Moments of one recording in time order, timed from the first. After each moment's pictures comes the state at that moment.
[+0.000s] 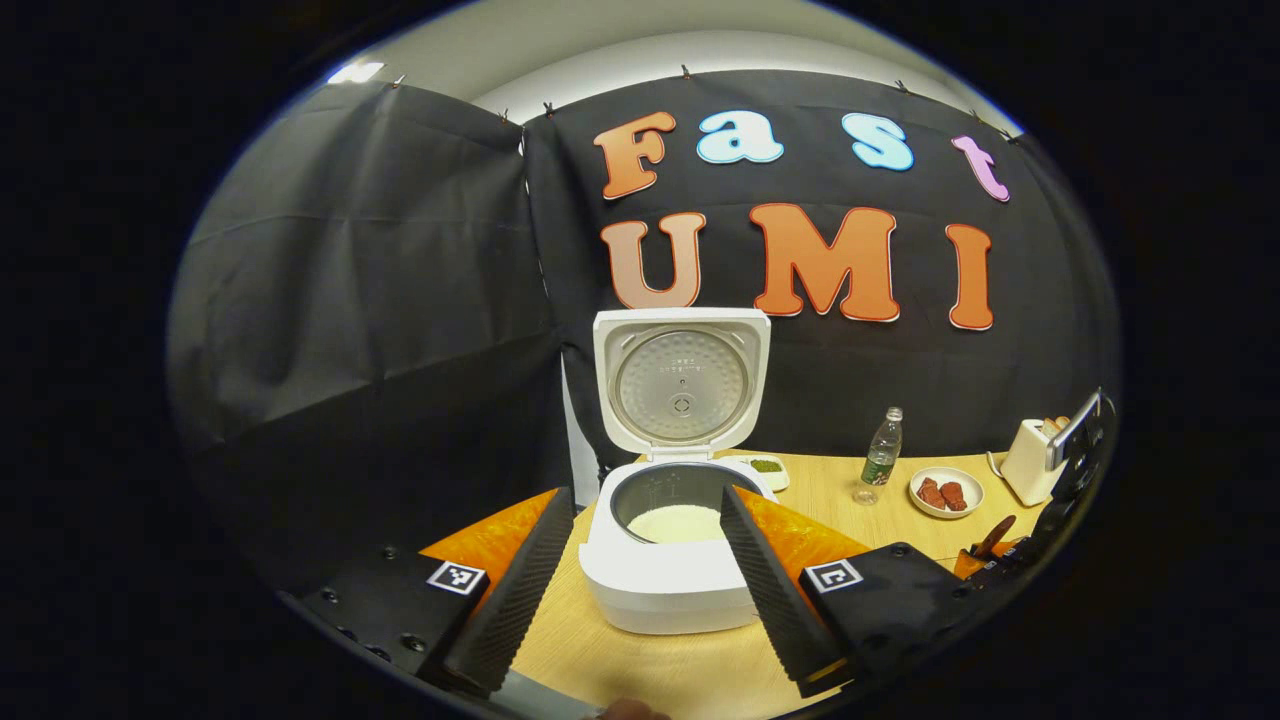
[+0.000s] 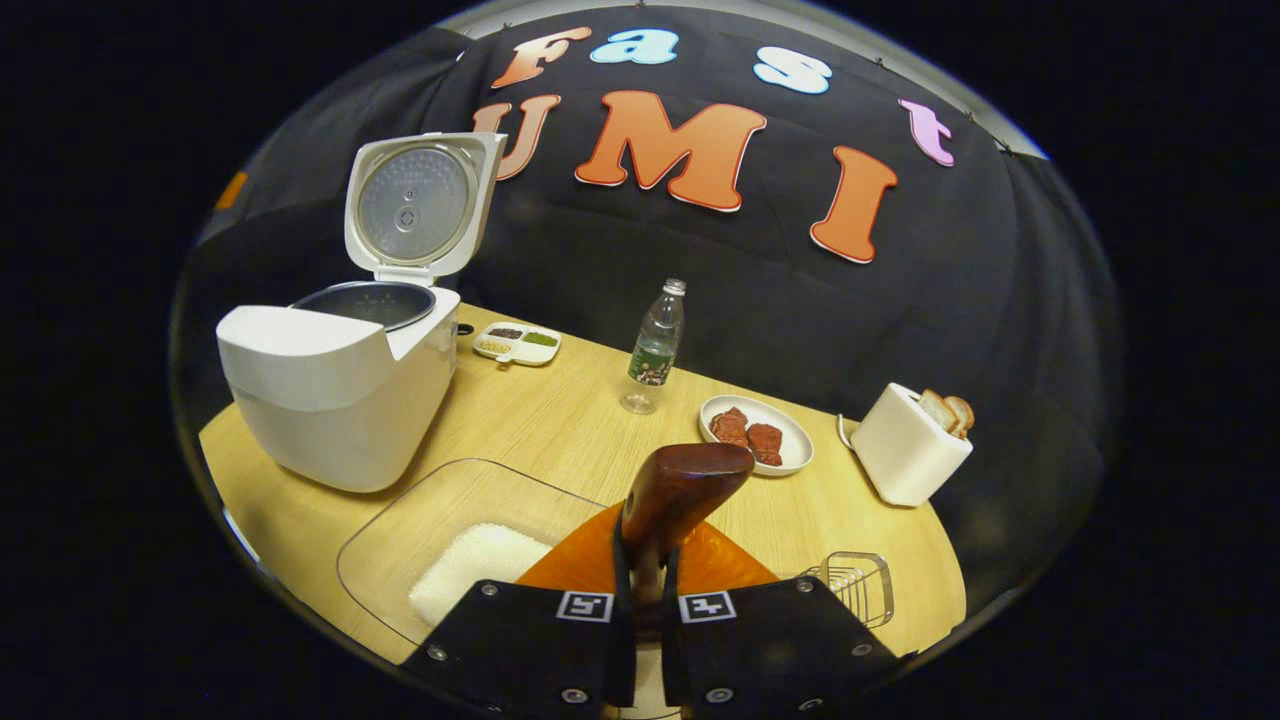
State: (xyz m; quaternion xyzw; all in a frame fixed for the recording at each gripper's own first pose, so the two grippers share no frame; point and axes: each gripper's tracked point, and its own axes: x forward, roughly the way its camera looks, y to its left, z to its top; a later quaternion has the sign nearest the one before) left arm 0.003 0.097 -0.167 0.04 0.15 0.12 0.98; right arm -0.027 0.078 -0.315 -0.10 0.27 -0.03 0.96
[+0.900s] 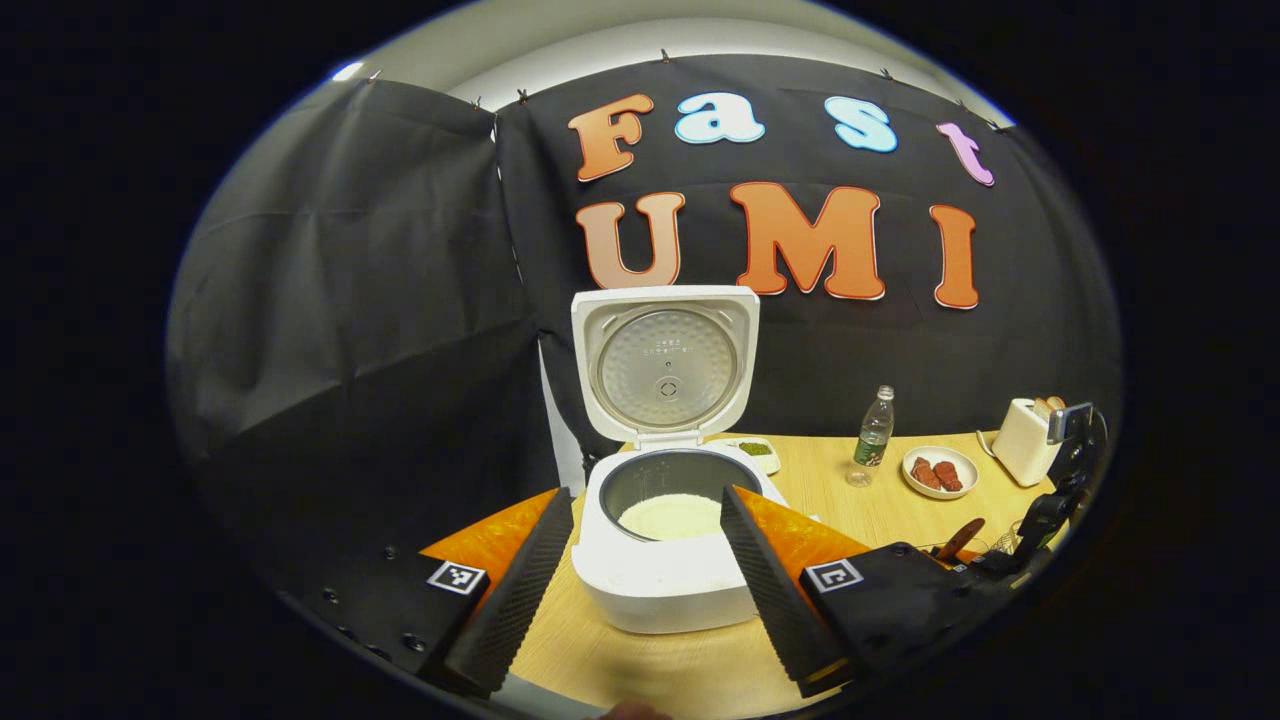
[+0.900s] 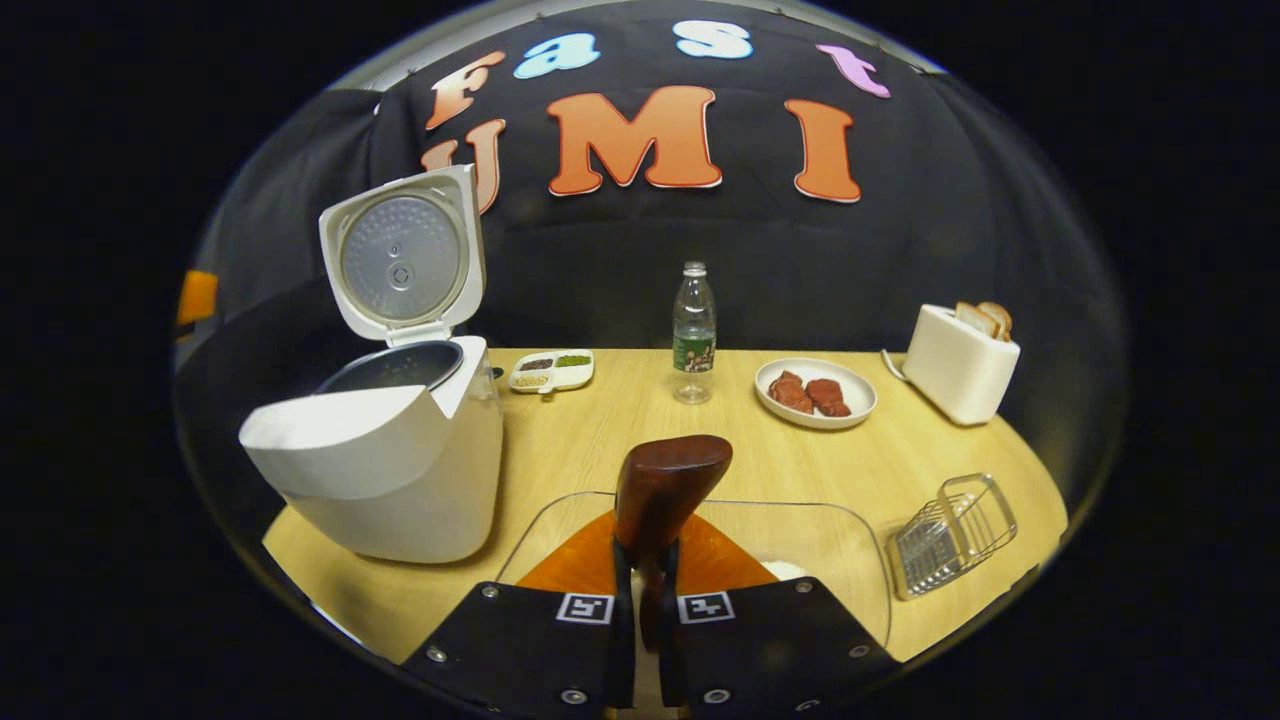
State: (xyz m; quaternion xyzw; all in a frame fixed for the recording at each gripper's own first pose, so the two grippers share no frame) left arm 0.023 0.100 -0.184 0.04 0.18 0.07 0.98; right arm -0.022 0.153 -0.328 0.12 0.31 -0.02 0.94
